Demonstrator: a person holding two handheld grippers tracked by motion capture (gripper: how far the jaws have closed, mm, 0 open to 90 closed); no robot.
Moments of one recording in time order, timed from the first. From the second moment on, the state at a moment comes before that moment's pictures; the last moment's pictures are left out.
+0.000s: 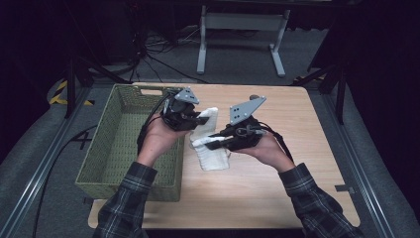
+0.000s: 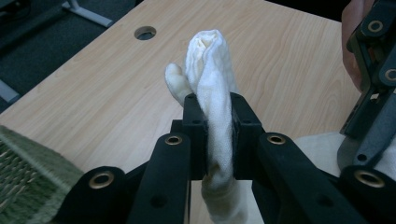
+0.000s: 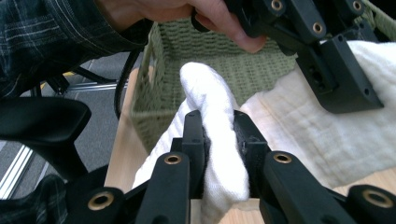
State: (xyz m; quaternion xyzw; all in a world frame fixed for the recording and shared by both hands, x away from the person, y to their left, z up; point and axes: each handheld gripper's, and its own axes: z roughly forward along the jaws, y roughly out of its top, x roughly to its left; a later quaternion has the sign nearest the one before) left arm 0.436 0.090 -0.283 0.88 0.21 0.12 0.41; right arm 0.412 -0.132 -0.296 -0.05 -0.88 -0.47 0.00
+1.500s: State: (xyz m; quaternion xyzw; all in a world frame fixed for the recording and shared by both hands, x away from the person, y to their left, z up) left arm 0.419 0.181 -0.335 0.86 0.23 0.11 0.44; right arm 0.402 0.011 -0.359 -0.07 -0.89 -0.46 0.01
